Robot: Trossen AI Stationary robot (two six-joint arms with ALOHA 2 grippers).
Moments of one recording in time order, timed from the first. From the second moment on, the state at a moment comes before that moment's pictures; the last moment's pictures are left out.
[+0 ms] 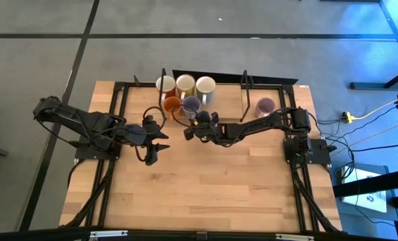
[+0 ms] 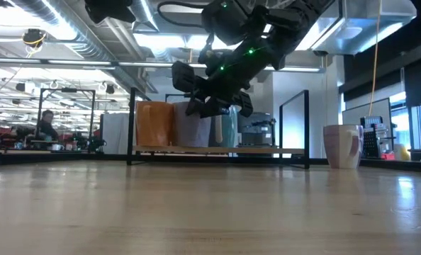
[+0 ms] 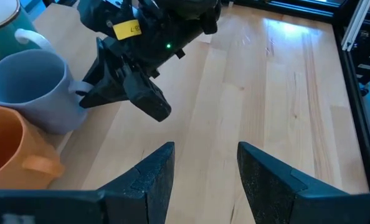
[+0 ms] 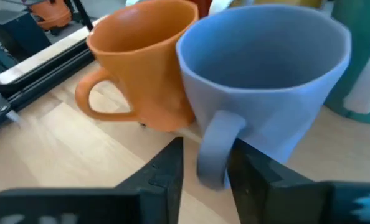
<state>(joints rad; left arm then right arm) -0.29 1.05 1.01 -0.65 -0.35 -0.41 -0.01 2.00 1.23 0.19 0.68 0.65</state>
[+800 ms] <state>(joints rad) -0.29 1.05 1.01 -0.65 -0.36 -0.39 -0.02 1.97 1.23 0.17 0.59 0.51</state>
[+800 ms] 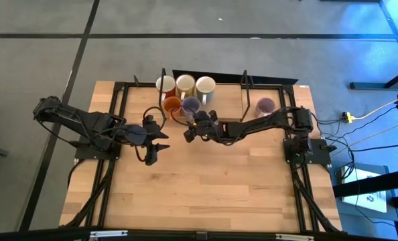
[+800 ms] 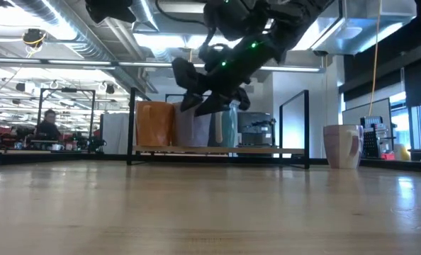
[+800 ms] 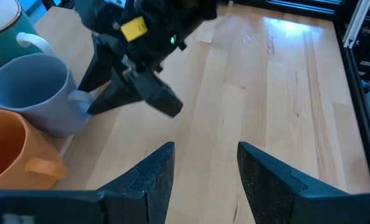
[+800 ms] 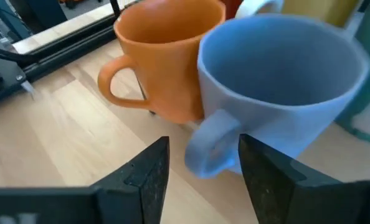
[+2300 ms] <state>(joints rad) -0.29 1.05 1.01 -0.64 -0.42 -0.51 -0.47 1.04 0.90 -1.05 0.29 0.70</state>
